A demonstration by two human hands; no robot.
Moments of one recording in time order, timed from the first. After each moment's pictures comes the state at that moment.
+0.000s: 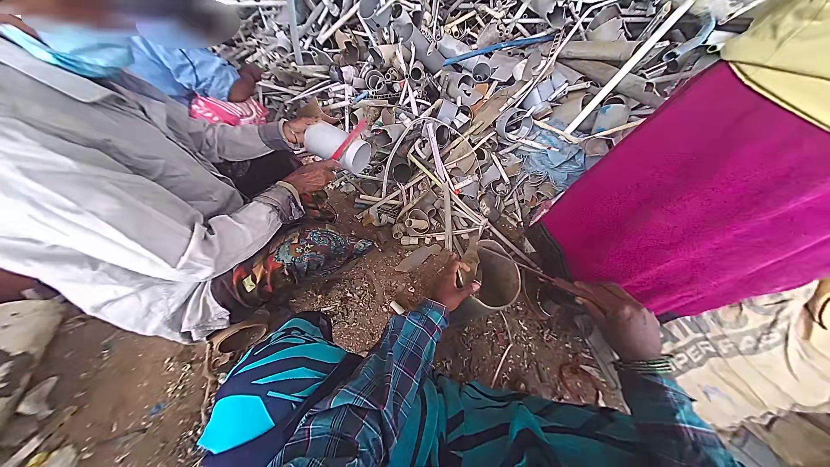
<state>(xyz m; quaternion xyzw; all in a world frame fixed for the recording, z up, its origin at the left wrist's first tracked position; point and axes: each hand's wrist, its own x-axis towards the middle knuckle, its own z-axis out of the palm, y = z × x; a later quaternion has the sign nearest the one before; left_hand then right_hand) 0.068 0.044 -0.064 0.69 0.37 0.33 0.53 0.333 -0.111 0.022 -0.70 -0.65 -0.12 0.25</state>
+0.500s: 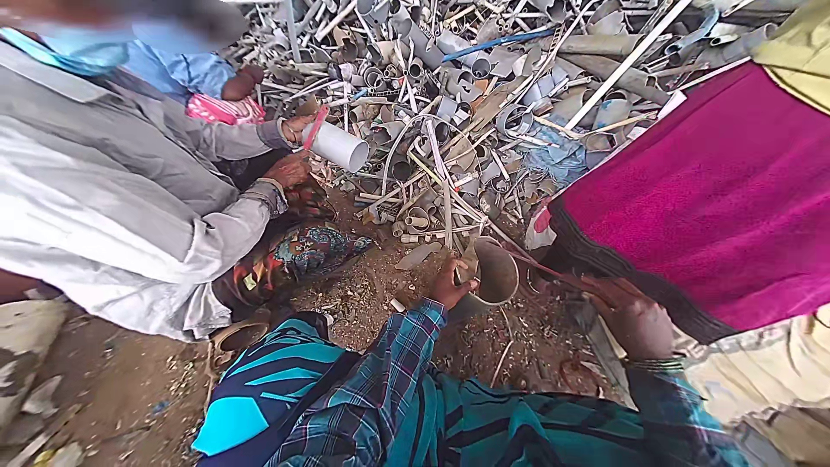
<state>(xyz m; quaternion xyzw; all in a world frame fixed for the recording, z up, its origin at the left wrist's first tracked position) 0.067 0.043 -0.064 0.68 0.38 0.33 0.53 0.329 -0.112 0.035 -0.71 -0.64 -0.13 0.24</state>
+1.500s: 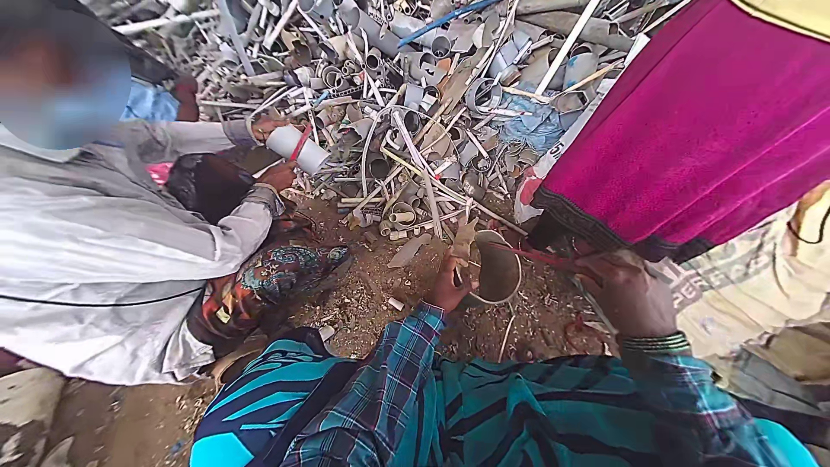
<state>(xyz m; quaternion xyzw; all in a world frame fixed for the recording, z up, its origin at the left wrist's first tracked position) 0.086 0.020 -0.068 0.72 0.34 0.31 0.52 0.303 -0.137 0.058 -0.80 -0.57 -0.07 0.17</state>
